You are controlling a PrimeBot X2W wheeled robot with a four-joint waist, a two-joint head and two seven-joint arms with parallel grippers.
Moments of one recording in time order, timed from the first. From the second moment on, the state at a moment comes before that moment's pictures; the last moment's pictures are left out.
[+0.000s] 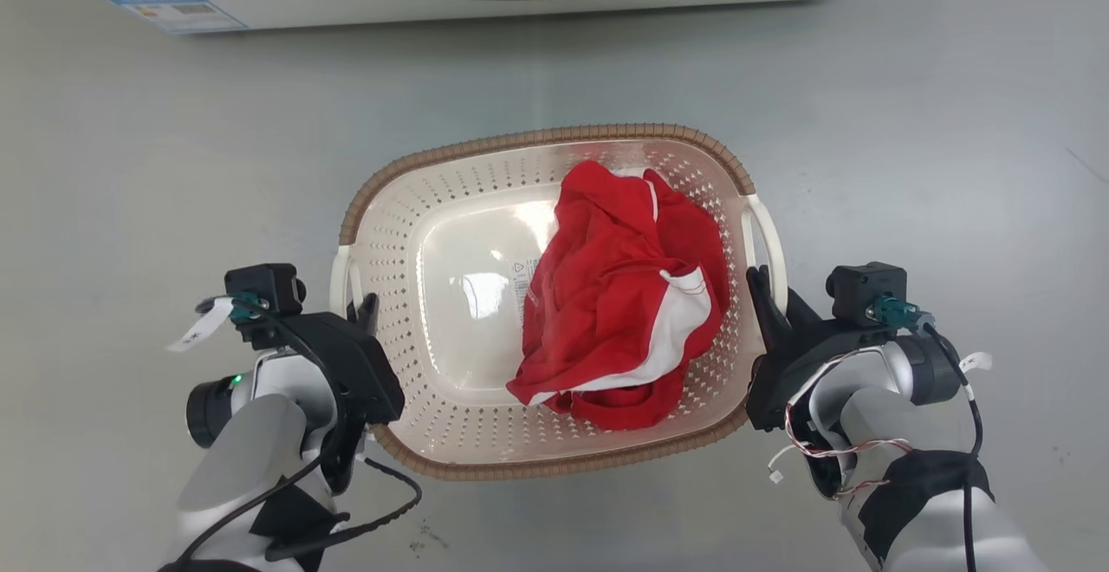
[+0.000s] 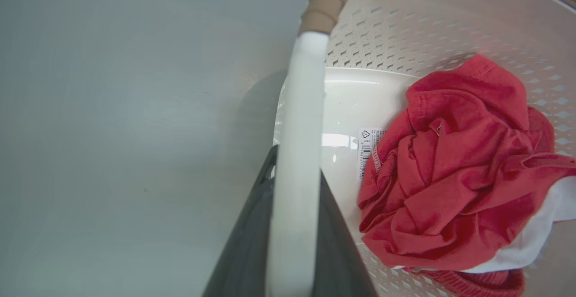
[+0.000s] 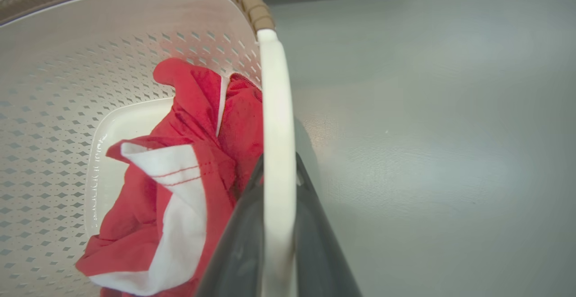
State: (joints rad) left arm -0.82 0.03 -0.22 1.10 -0.59 -0.08 0.01; right arm -0.81 -0.05 0.42 1.02 0.41 0.04 -0.19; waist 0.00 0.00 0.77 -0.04
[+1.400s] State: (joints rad) left arm -0.64 -0.01 -0.25 1.29 -0.63 -0.11 0.12; right arm -0.60 -0.01 0.48 1.25 0.47 0.13 -0.14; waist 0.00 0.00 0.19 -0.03
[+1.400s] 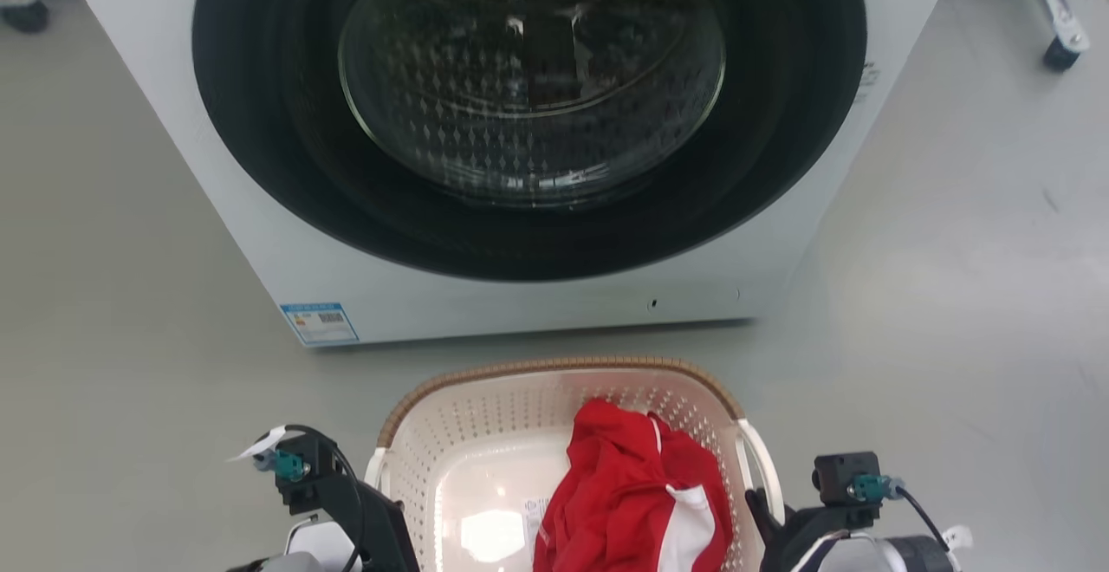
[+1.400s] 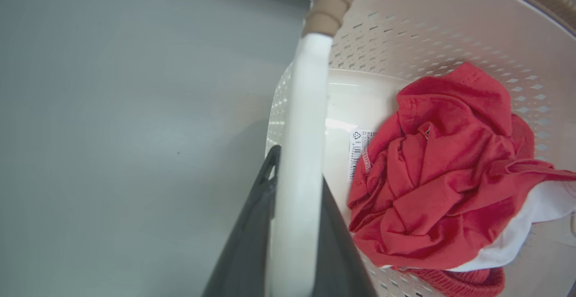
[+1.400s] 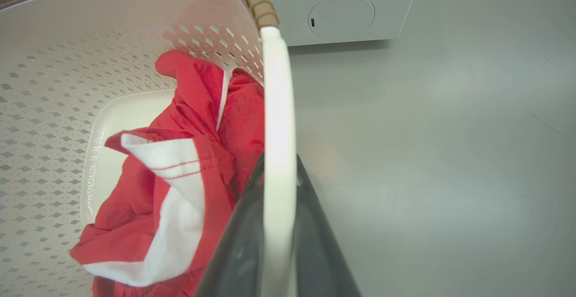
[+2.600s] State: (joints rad) left arm -0.42 0.00 -0.28 1.30 -0.71 -0.11 0.31; right arm -0.40 -0.01 0.56 1.23 0.62 0.14 0.12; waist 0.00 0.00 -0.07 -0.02
